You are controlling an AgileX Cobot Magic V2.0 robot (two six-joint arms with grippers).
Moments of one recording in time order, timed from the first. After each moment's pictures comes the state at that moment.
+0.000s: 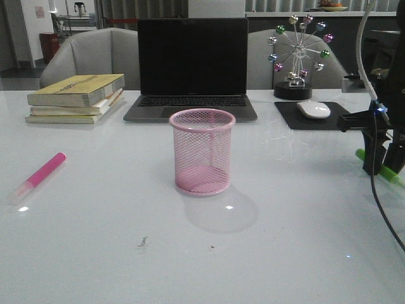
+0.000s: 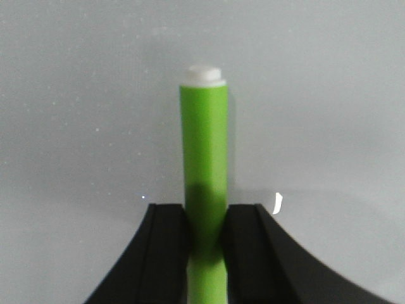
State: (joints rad) left arm -0.03 0.90 -0.59 -0.08 0.01 0.15; right arm -0.03 2.12 -1.55 0.08 0.93 -0.05
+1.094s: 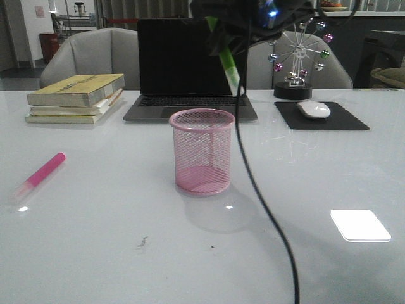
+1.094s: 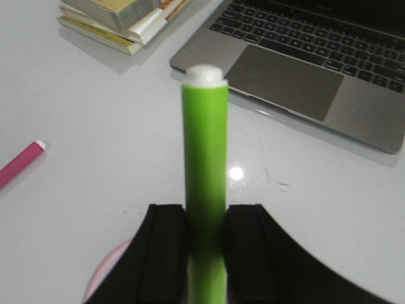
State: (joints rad) left arm -0.03 0.90 -0.59 -0.08 0.04 0.15; right arm 0.47 1.71 -1.25 0.31 0.13 -0.23
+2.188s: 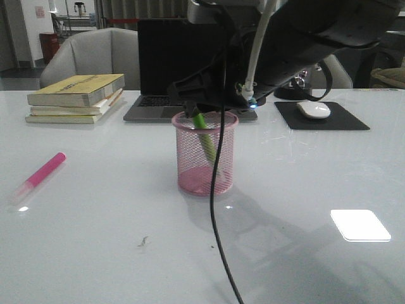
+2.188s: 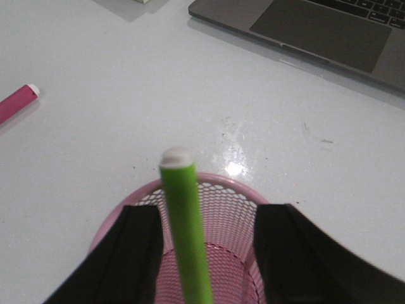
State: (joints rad) left arm -0.03 0.90 -0.59 -0.08 0.04 0.15; right arm 0.56 1.80 -1.06 0.32 -0.15 -0.24
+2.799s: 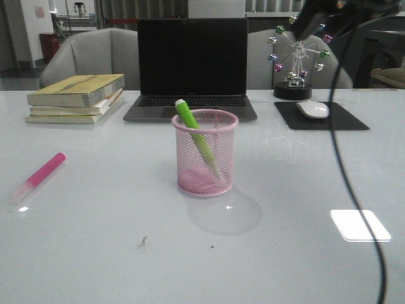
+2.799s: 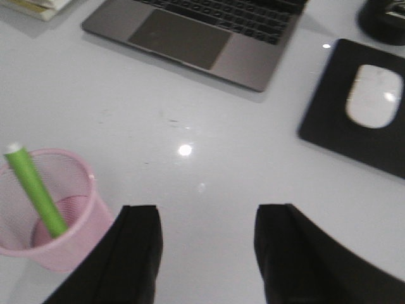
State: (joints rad) left arm -0.03 0.90 -0.59 -0.08 0.04 0.15; right arm 0.21 1.37 -1.06 0.20 0.34 -0.24
